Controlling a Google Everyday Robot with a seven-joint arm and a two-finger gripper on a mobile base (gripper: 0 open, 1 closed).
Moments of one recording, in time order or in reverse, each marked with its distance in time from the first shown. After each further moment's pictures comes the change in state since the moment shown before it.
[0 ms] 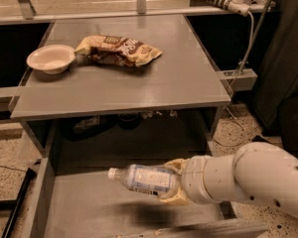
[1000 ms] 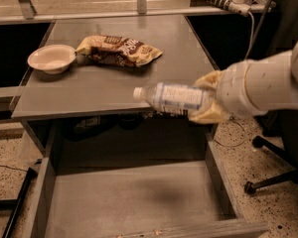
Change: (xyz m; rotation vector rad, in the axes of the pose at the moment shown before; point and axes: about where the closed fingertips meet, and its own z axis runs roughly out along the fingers) arm -0.052 -0.160 -0.140 0.248 0.083 -0.122
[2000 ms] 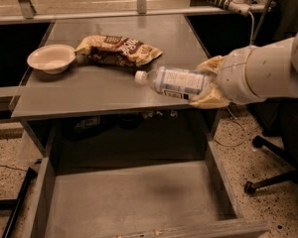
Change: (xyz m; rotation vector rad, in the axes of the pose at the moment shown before) arm -0.011 -0.033 -0.004 0.089 -0.012 -0.016
